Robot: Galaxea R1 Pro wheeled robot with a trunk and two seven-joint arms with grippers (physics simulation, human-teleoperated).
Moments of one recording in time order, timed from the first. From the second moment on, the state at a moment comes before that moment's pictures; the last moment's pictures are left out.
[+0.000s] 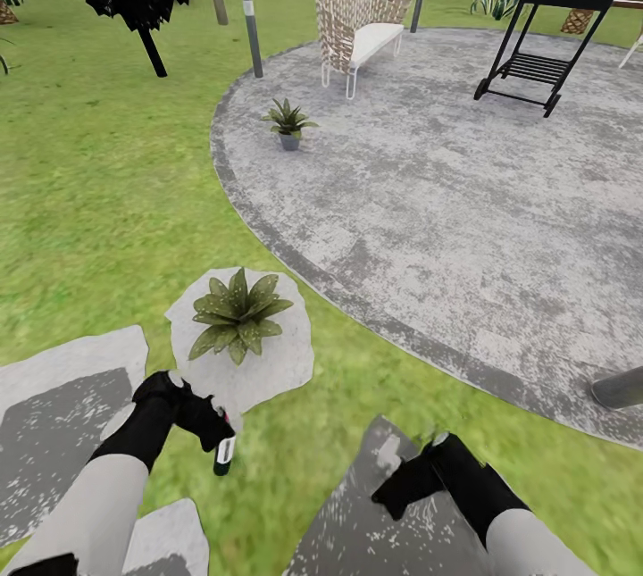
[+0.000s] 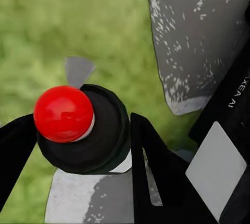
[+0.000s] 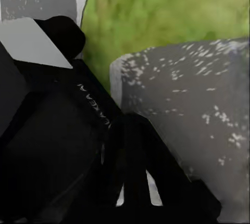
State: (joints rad) left arm -0.73 0.02 0.23 -0.80 -1.14 0.28 -1.25; right arm -0.60 -0.02 0.10 -0.60 0.56 0.41 1.01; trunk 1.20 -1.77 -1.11
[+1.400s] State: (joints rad) left arm -0.51 0.06 1.42 -0.51 -1.14 -0.18 -0.48; right arm -0.59 -0.24 -0.69 -0.27 0.54 0.02 0.28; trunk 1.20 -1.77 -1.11
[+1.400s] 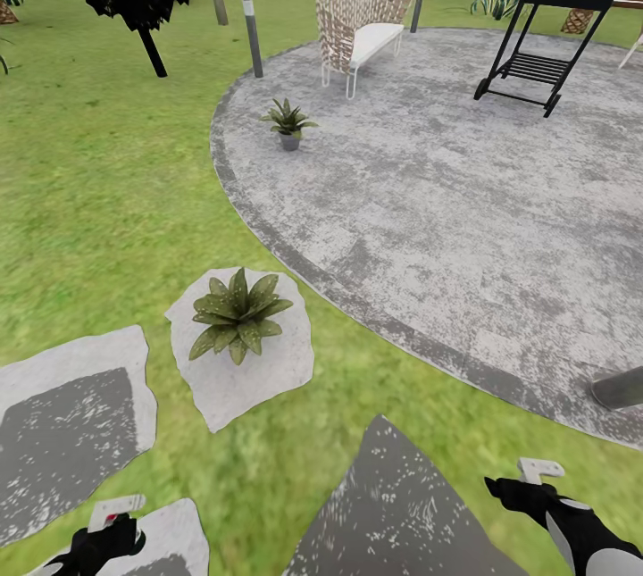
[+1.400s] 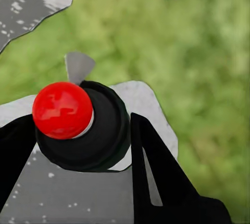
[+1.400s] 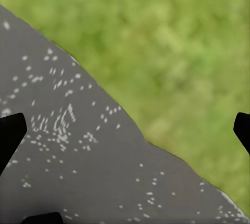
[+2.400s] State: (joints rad) left arm -0.47 0.06 1.42 -0.35 -1.14 -0.18 -0.48; right arm -0.59 -0.24 -0.69 -0.27 0.54 0.02 0.28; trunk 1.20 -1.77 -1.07
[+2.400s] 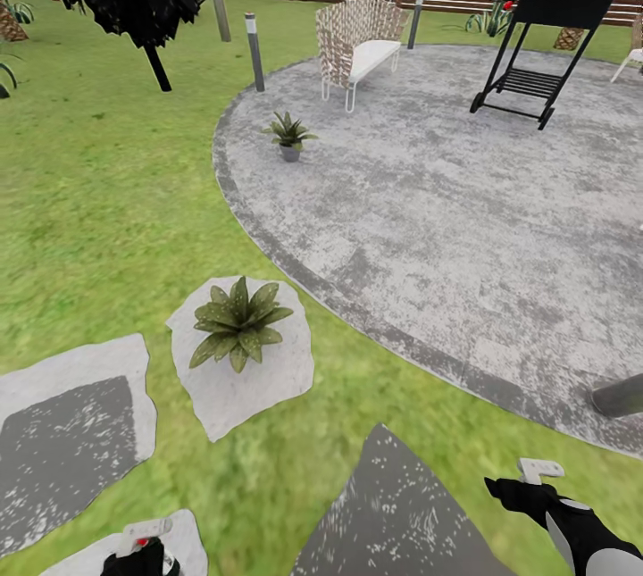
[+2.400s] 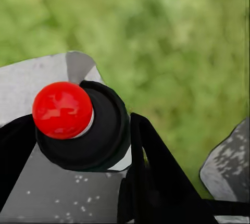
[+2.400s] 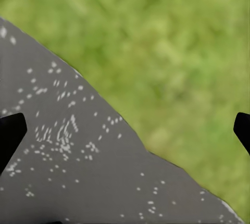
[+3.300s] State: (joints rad) left arm -0.46 0.06 1.42 -0.34 -1.15 -0.40 -0.32; right arm -0.59 -0.24 -0.69 -0.27 0.54 0.02 0.28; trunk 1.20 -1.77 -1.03
